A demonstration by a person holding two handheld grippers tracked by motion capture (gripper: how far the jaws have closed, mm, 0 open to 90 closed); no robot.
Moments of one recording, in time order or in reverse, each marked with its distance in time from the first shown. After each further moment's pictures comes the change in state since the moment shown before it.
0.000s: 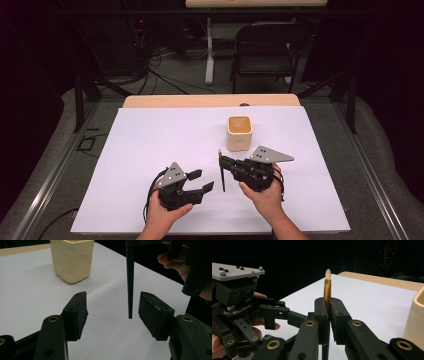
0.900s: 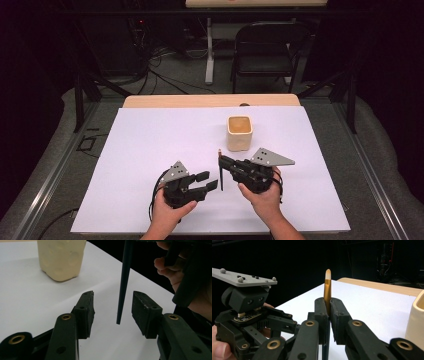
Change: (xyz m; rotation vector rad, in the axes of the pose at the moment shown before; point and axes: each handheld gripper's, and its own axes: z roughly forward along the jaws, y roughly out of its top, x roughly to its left) left arm 0.001 -0.002 0.014 -0.016 -0.091 -0.102; right arm 0.005 -0.003 -0.001 -0.051 -0.009 -0.003
